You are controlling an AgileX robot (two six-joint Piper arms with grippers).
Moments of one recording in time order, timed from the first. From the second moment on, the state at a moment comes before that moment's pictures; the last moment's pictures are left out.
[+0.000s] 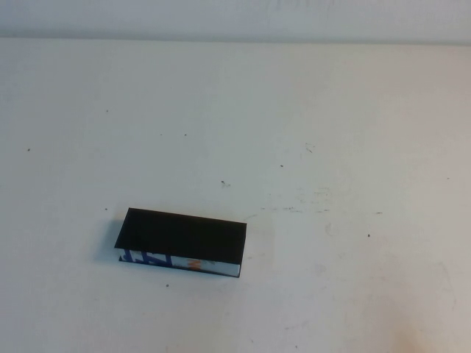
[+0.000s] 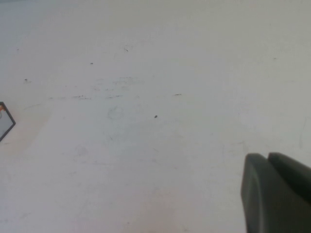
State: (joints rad) right arm 0.07 -0.01 0.03 0.40 0.36 -0.23; left arm -0.23 0.11 0.03 -0.46 0.04 0.48
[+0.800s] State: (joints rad) right arm 0.07 -0.01 0.03 0.40 0.36 -0.23; left arm -0.12 0.06 0.03 -0.18 0.07 0.28
